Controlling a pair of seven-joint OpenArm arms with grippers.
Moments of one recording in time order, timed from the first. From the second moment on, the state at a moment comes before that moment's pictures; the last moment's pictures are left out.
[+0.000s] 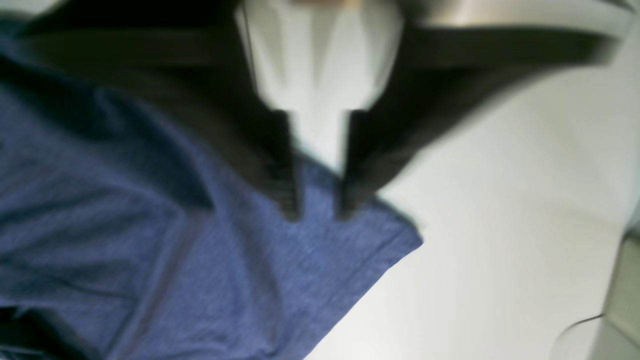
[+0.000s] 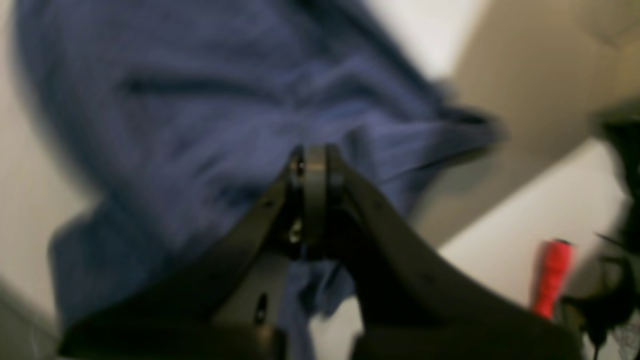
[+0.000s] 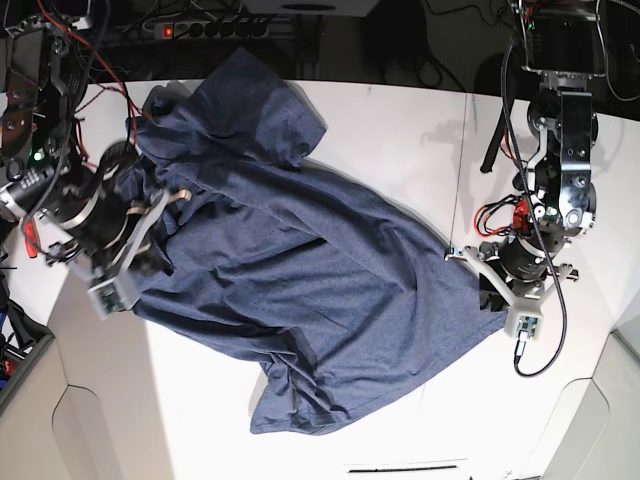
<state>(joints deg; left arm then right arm) -1.5 -13.4 -5.1 87.5 -9.3 -14.0 30.8 -4.2 14.4 3.4 112.7 14.5 19.3 -61.0</state>
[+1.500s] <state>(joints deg) -12.3 -21.2 5.7 55.3 -30.3 -22.7 38.5 41.8 9.2 1.3 47.7 20.4 23.9 -50.4</state>
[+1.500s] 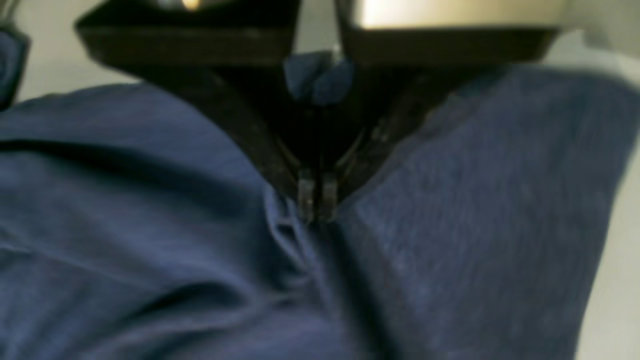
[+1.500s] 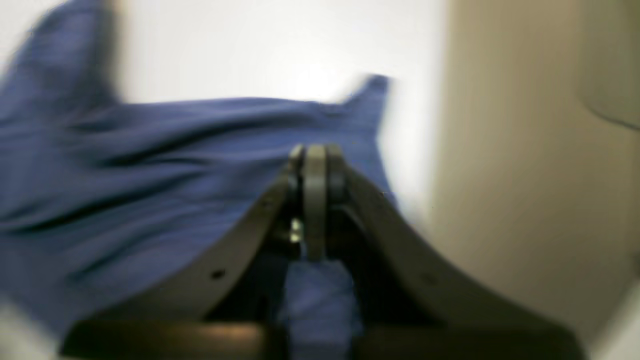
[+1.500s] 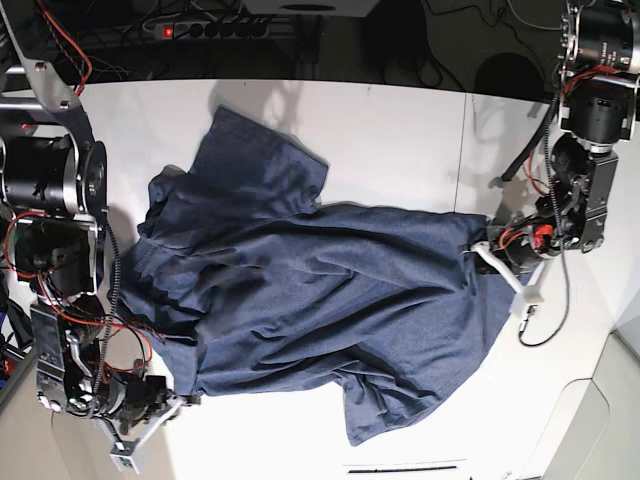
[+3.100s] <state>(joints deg) -11.8 -19.5 3.2 55.7 -29.1 -23.2 36.3 49.0 8.9 1.6 36.2 4.8 17.3 -36.1</state>
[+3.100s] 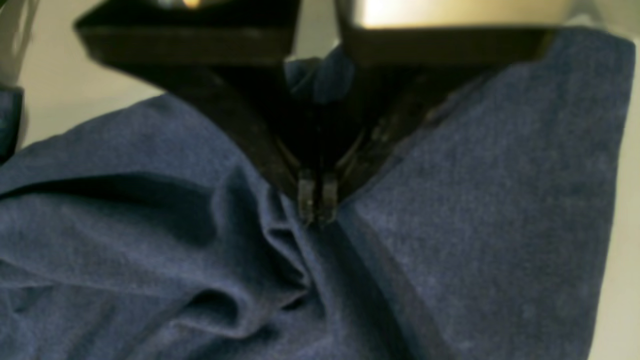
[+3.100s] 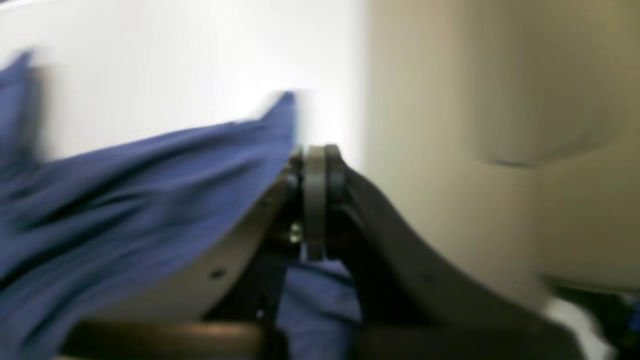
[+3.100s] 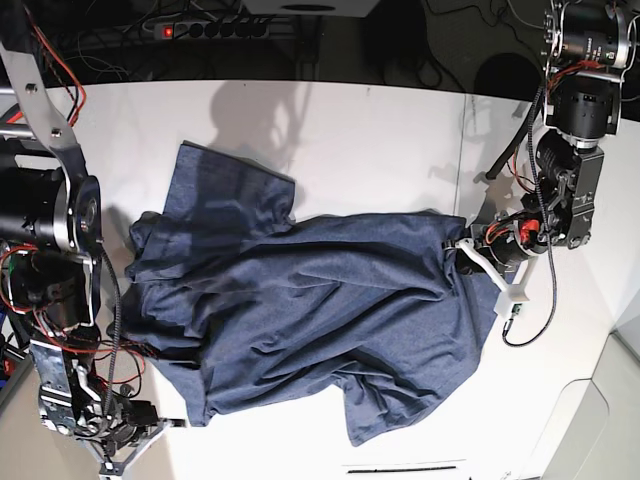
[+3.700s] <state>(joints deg) -12.5 -19.3 3.2 55.8 -20.9 -17.3 33.0 -5.9 8.3 1.5 102.3 11.8 21.5 -55.7</state>
